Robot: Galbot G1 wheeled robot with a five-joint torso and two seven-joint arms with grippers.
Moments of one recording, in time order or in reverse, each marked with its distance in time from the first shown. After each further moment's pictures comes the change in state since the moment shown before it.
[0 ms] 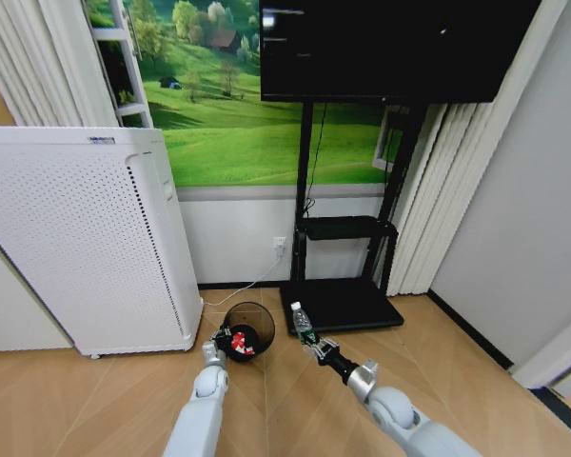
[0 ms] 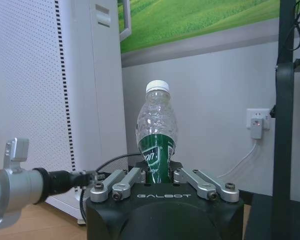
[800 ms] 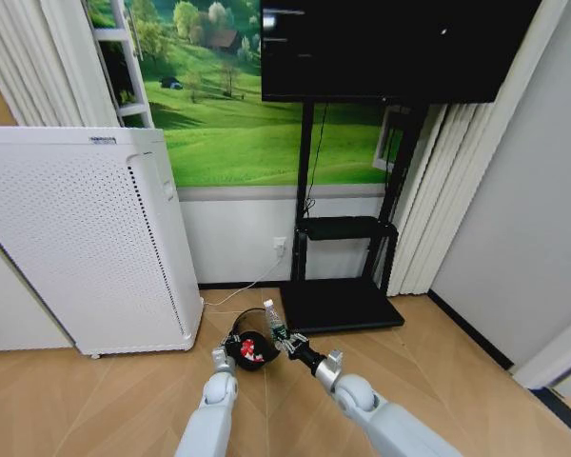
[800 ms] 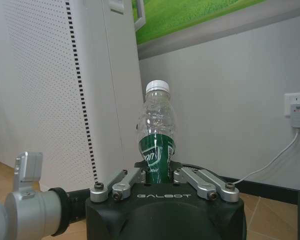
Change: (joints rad) left arm 0.016 -0.022 0.016 0.019 0.011 -0.001 0.004; right arm 0.164 0.128 -0.169 -0.132 0.018 -0.029 0.013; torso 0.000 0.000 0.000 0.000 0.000
